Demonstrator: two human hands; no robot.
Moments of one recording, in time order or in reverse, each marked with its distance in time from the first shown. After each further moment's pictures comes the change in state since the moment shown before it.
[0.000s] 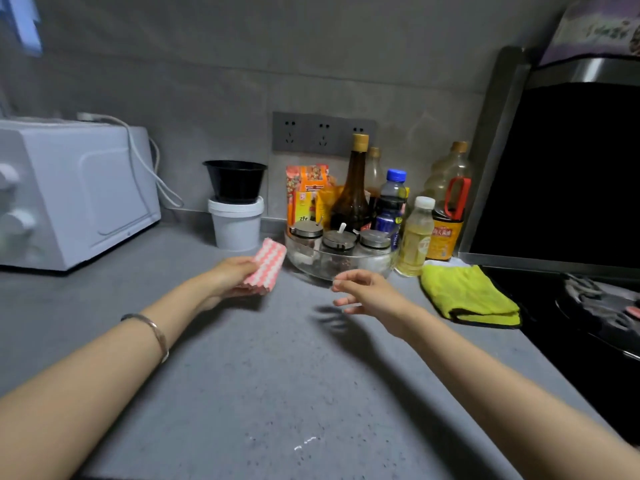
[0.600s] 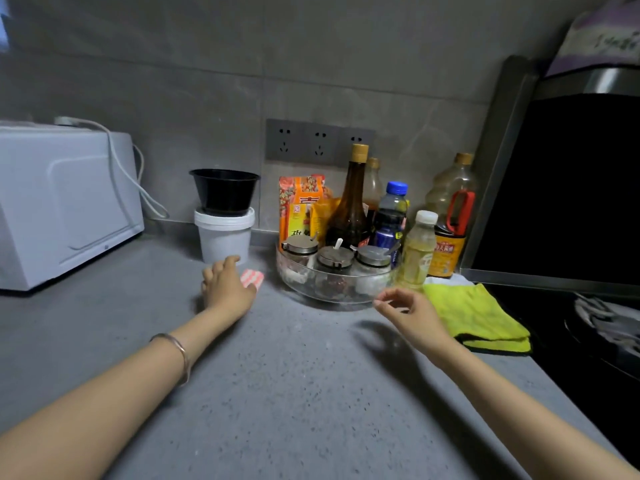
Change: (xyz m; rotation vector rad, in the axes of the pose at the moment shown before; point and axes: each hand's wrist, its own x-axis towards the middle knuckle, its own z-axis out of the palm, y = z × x) left_hand 0.045 -0.009 0.019 0.766 0.538 0.206; right_hand 0.027 0.032 -0.057 -0.290 0.297 -0.287
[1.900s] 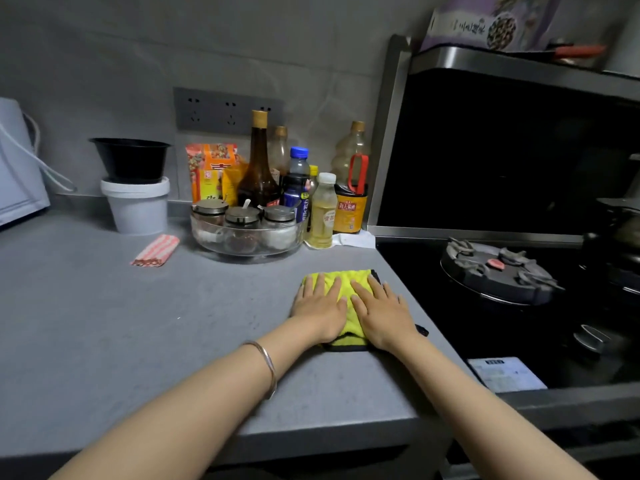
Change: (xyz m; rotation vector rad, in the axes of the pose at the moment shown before) left_hand -0.218 0.174 0.106 0.295 -0.630 0.495; right_hand -0.105 0.058 -0.098 -0.910 -0.149 0.206
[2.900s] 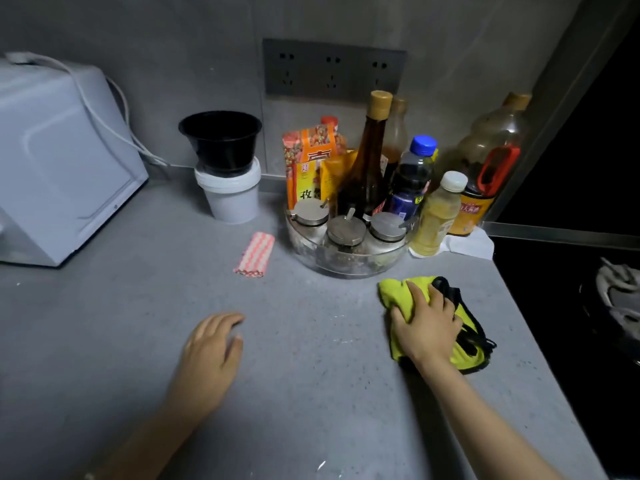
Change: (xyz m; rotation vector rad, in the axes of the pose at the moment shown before) left_hand -0.105 -0.268 -0.085 -0.181 0.349 -0.259; right_hand 0.081 -0.115 0.008 0.057 0.041 0.226
